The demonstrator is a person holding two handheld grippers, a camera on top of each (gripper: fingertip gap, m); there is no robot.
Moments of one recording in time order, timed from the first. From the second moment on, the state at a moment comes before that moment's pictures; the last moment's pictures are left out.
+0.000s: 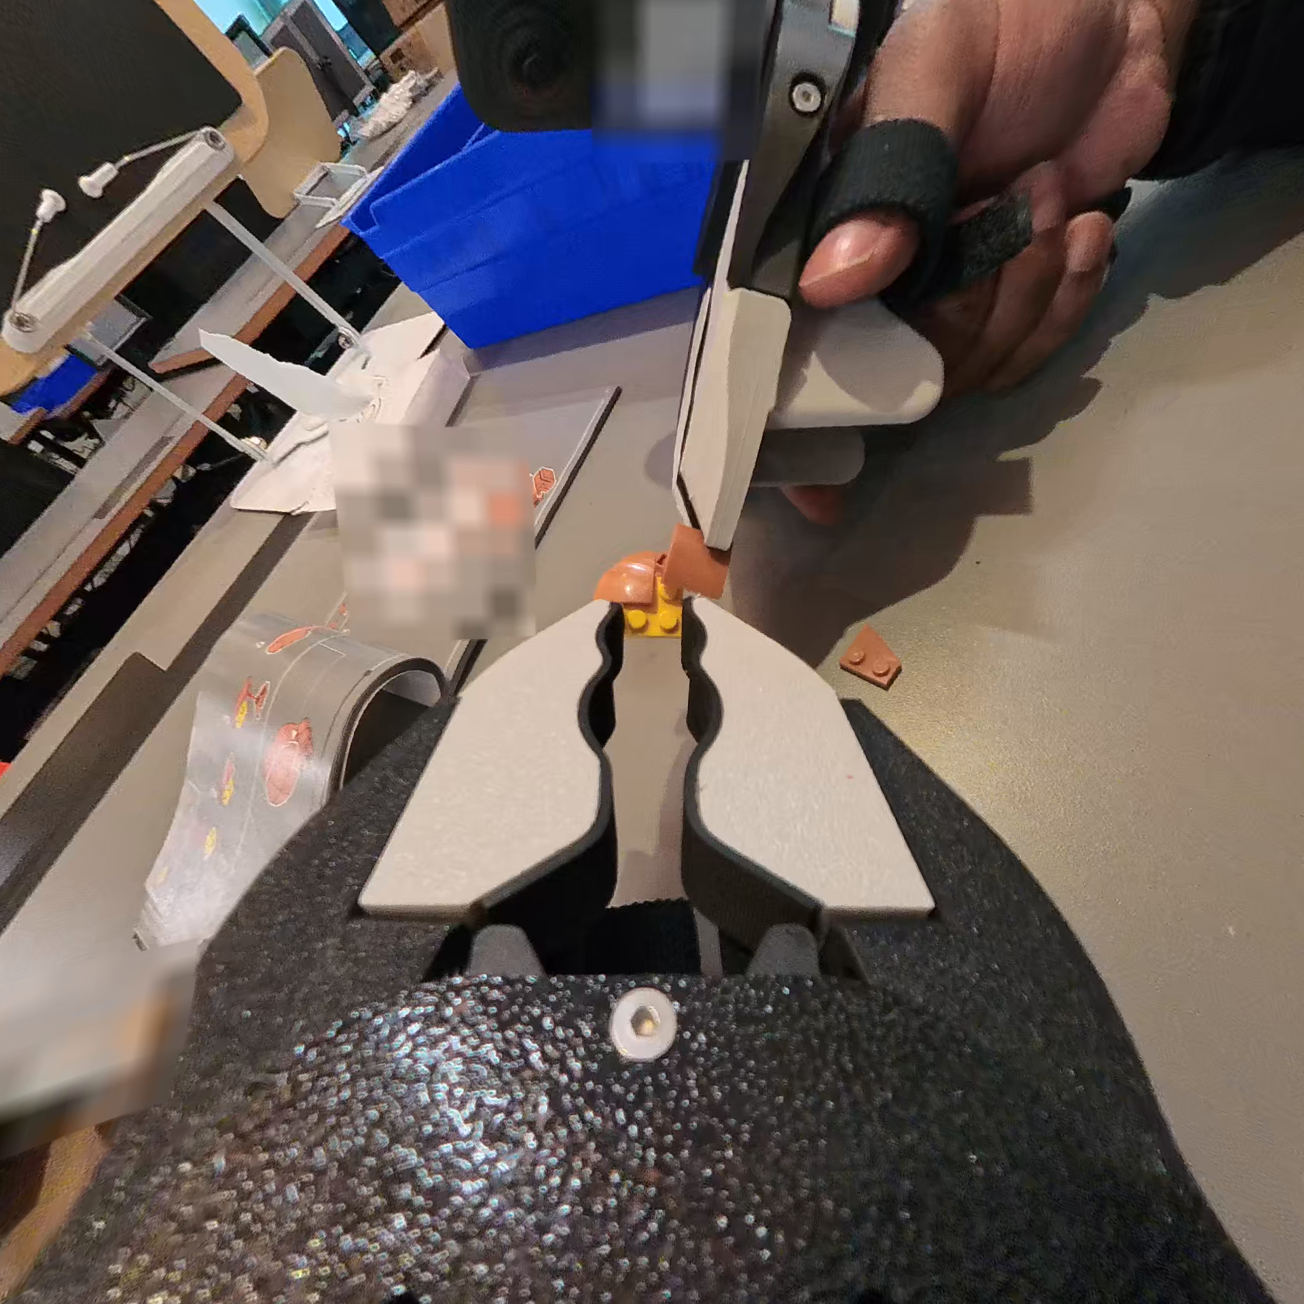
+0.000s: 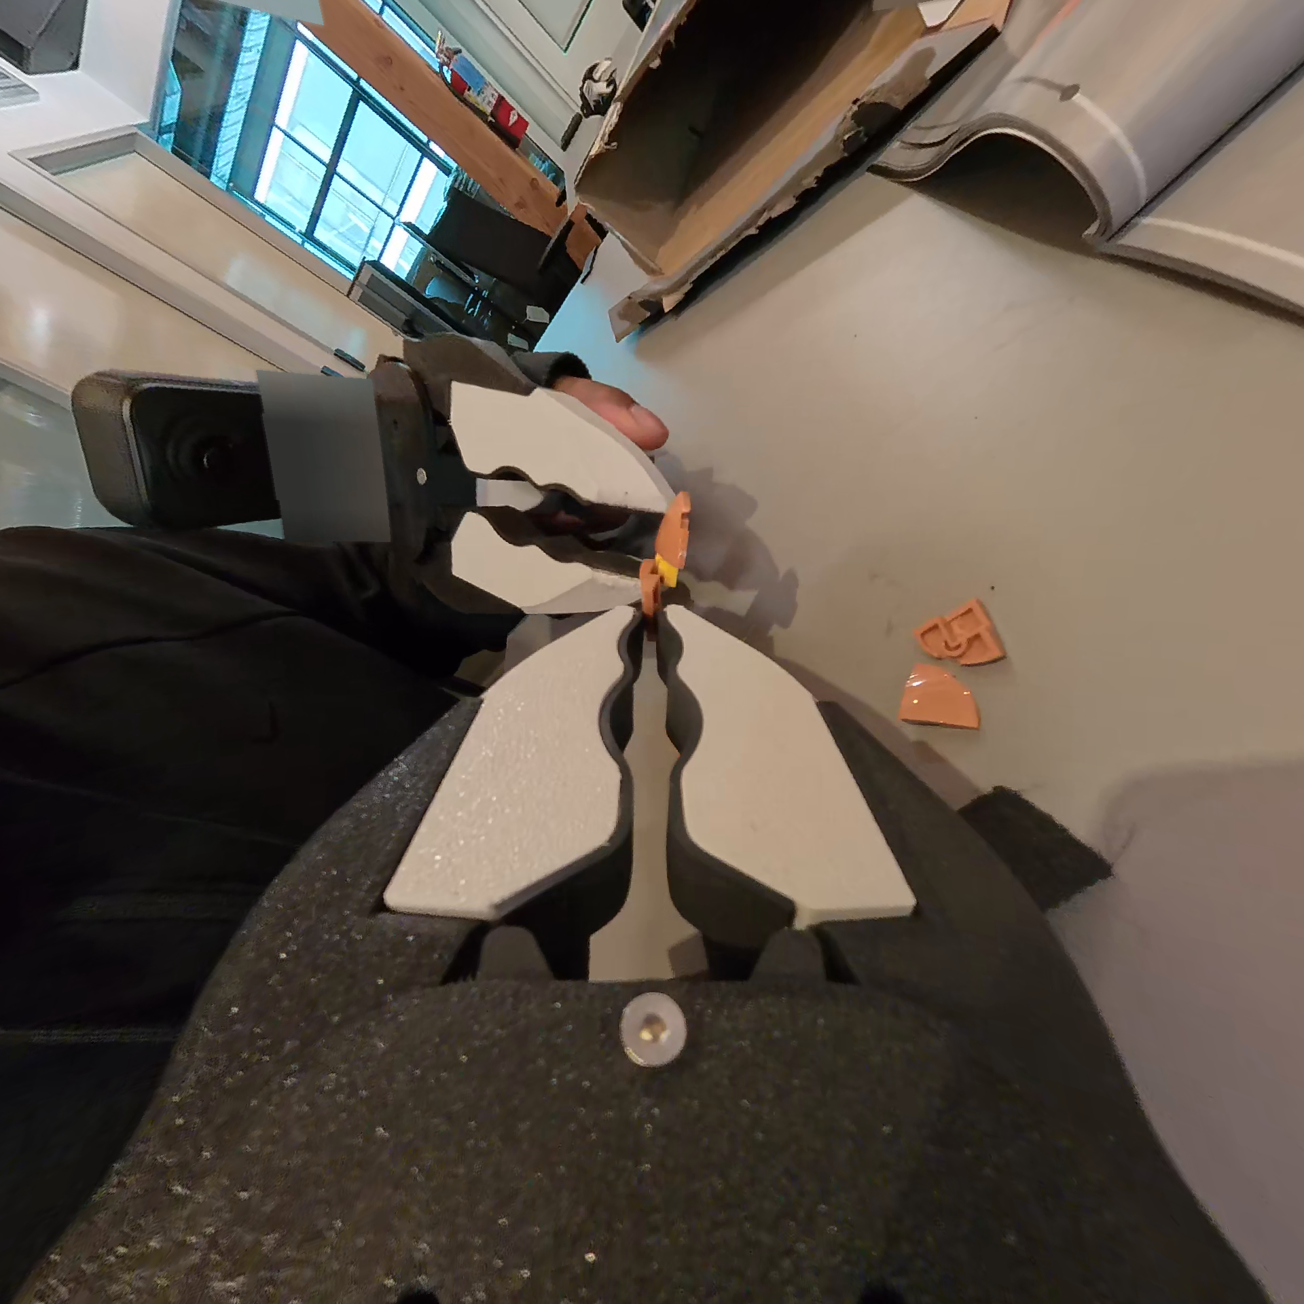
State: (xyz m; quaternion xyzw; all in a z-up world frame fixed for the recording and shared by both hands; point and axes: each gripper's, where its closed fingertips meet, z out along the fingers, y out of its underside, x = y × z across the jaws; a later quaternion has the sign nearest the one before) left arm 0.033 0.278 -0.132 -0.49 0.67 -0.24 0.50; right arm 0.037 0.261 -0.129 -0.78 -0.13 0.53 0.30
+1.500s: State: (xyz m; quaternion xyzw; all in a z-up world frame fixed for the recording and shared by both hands) left arm 0.037 0.268 -0.129 -0.44 0.69 -0.21 0.53; right arm 0.031 0.262 -0.128 -0.78 -0.13 0.52 0.32
